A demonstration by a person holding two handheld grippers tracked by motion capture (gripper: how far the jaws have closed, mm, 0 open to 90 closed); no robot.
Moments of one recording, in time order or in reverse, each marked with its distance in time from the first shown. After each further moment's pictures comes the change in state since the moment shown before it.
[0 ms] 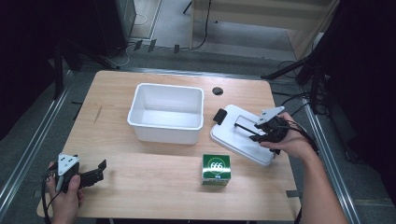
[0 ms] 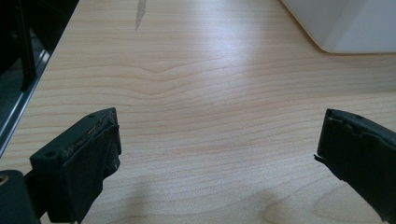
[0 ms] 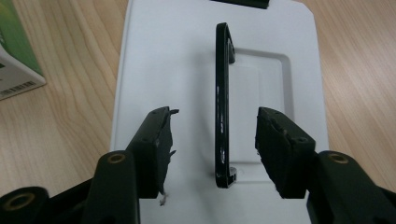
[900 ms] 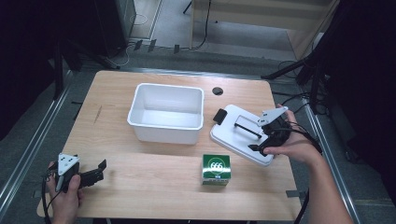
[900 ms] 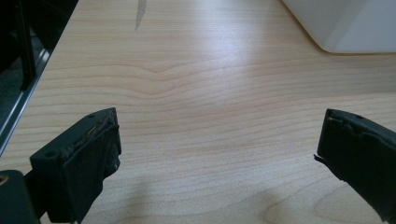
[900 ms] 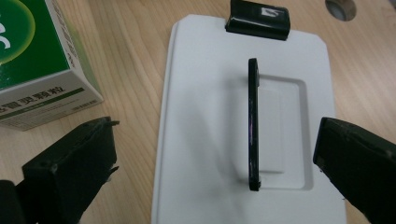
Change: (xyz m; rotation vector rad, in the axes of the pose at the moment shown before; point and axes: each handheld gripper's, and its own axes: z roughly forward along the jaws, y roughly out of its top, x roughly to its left) left arm 0.000 0.000 0.001 -0.001 0.002 -0.004; right arm 0.021 0.015 -0.027 -0.038 0.039 -0.011
